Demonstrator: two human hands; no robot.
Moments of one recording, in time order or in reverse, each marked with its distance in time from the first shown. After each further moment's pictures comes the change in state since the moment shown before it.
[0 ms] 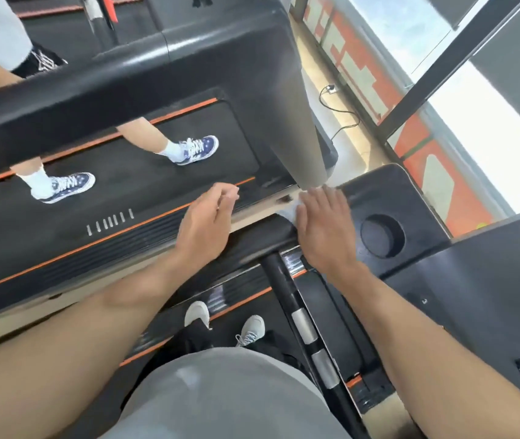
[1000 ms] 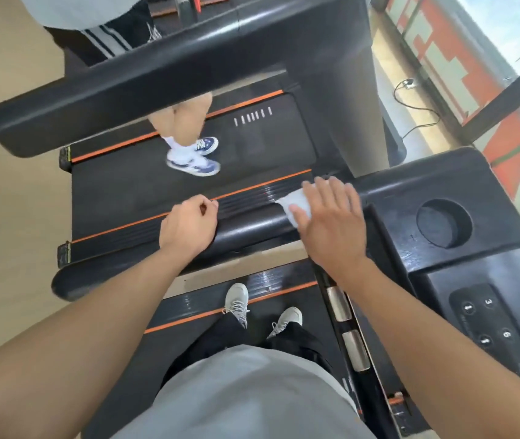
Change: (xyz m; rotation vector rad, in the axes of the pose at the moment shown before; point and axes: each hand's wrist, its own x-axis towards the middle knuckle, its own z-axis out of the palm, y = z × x) left_hand -0.065 -0.068 -0.050 0.453 0.212 -0.450; right_hand -0.030 -0.049 0.033 -0.003 0.068 -0.185
